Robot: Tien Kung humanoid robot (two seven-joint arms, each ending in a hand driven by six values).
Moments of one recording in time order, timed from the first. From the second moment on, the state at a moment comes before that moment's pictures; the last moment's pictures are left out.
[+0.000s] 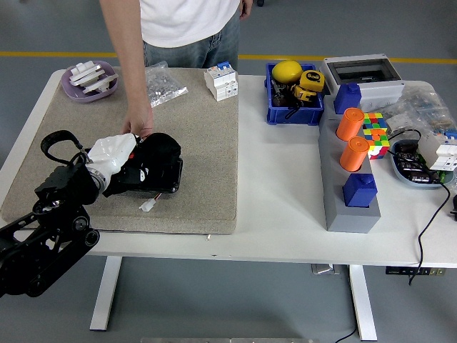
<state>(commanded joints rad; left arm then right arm) -0.46 0.34 -0.83 -1.33 1.98 -0.01 0.51 0.10 -0.45 0.19 0.34 -0.05 0.03 -0.21</state>
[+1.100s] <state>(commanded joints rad) -0.47 0.33 -0.81 -1.33 2.00 -0.03 0.54 0.09 -0.45 0.20 0.34 -0.05 0.03 -0.21</state>
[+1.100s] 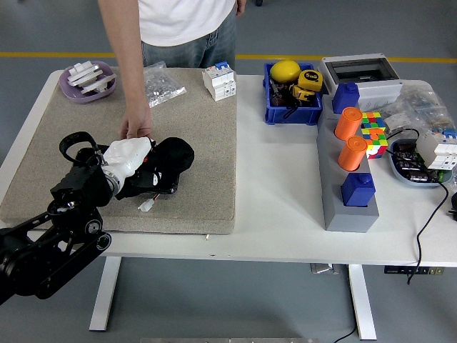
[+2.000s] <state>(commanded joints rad) -0.41 0.40 -0.96 -1.24 2.03 -0.03 0.55 0.09 -0.45 0.20 0.34 -0.06 0.03 -0.21</state>
